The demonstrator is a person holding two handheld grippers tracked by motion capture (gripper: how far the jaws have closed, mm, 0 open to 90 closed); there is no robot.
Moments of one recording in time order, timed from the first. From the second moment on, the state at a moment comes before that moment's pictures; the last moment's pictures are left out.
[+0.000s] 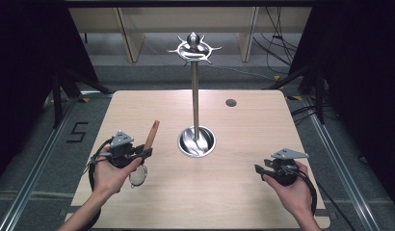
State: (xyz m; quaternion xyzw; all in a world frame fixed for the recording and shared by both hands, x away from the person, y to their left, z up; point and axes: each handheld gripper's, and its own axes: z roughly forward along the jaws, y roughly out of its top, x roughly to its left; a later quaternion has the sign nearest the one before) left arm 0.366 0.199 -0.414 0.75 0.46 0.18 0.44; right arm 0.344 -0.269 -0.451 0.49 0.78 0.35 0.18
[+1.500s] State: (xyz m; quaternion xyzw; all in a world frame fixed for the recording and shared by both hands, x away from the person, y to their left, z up) left arm 0.352 0.167 -0.333 0.72 0.38 0.23 0.53; right arm 0.345 -0.267 -0.450 0.49 0.78 0.35 0.18
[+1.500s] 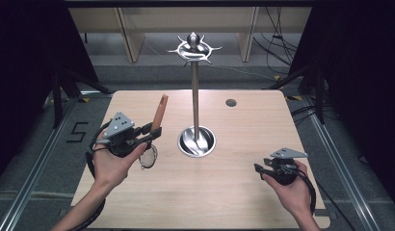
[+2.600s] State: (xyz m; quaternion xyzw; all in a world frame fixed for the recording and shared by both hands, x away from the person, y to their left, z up) left arm 0.359 0.146 -0.299 0.71 0.33 0.27 0.56; right arm 0.348 -0.269 -0.450 0.47 0.78 0.35 0.20
